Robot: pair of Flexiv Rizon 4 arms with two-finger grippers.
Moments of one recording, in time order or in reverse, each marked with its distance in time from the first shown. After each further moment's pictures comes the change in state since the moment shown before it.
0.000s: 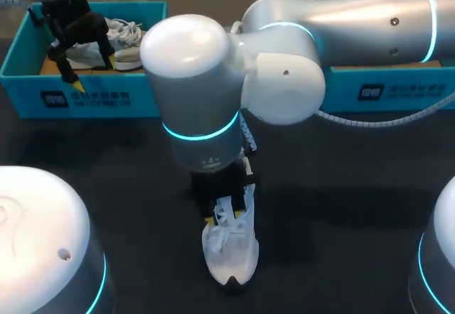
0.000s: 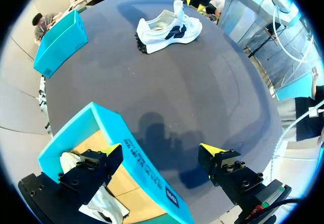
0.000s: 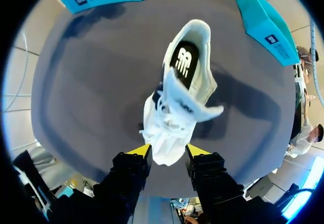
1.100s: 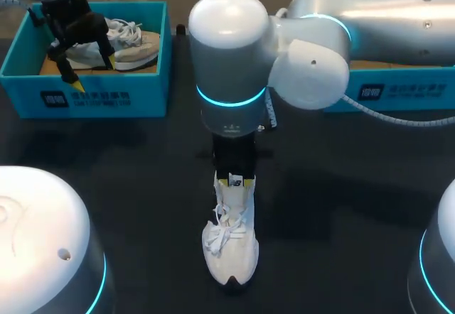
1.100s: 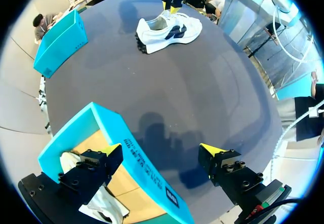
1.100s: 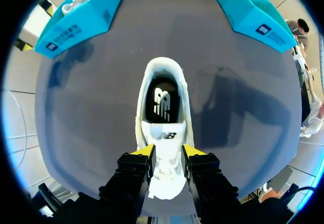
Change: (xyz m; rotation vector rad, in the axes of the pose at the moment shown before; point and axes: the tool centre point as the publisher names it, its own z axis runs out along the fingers) left arm 0.000 0.000 0.000 0.000 0.000 0.000; right arm -0.031 0.079 0.020 -0.042 0.064 0.215
